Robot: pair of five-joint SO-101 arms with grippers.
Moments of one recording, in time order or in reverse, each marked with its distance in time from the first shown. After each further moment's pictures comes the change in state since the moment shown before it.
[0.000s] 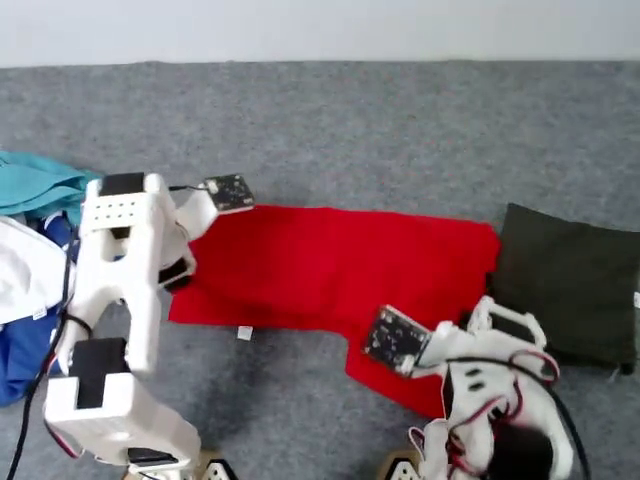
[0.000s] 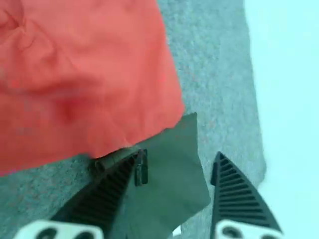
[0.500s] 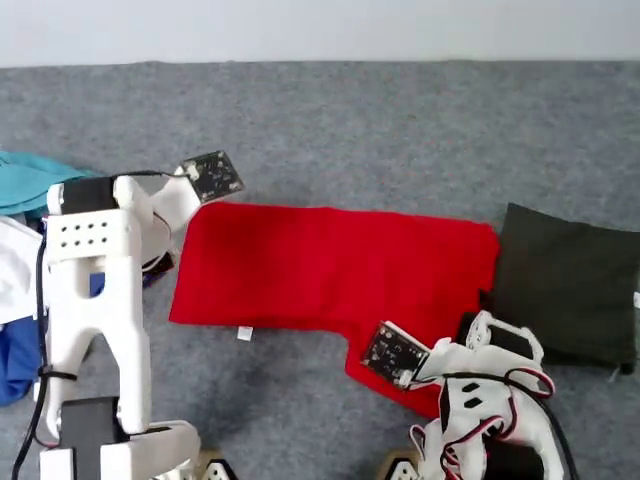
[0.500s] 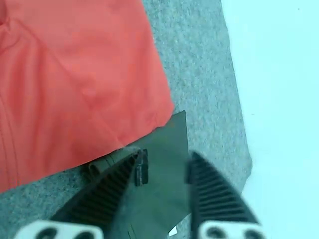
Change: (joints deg) left arm 0.9 -16.5 0.0 2.0 3.4; right arm 0.4 -8.5 6.3 -1.8 0.0
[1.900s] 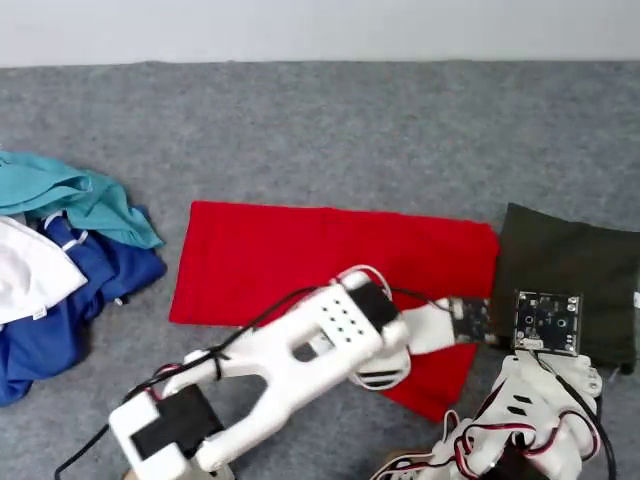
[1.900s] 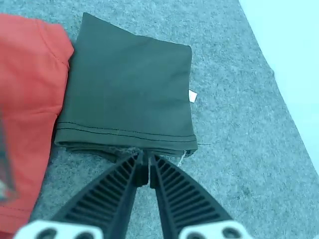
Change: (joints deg) left arm 61.8 15.1 6.7 -16.5 32.4; right arm 33.5 -0.2 -4.1 3.8 -38.7
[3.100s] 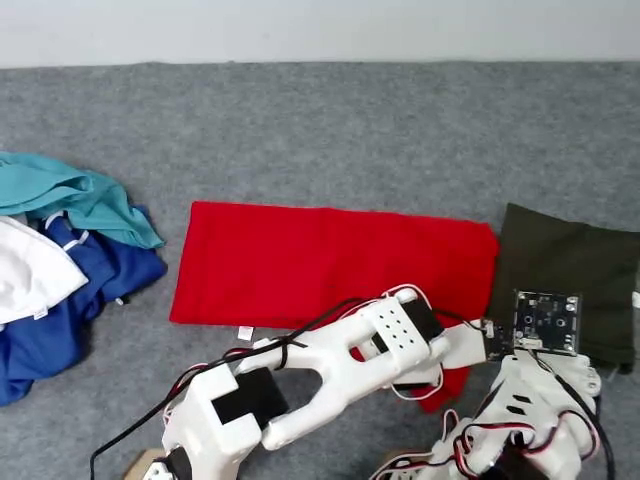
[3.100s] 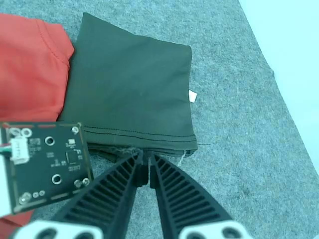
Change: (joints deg) left arm 4.1 19.1 -12.6 -3.3 3.2; right arm 0.0 0.0 0.0 0.0 0.0
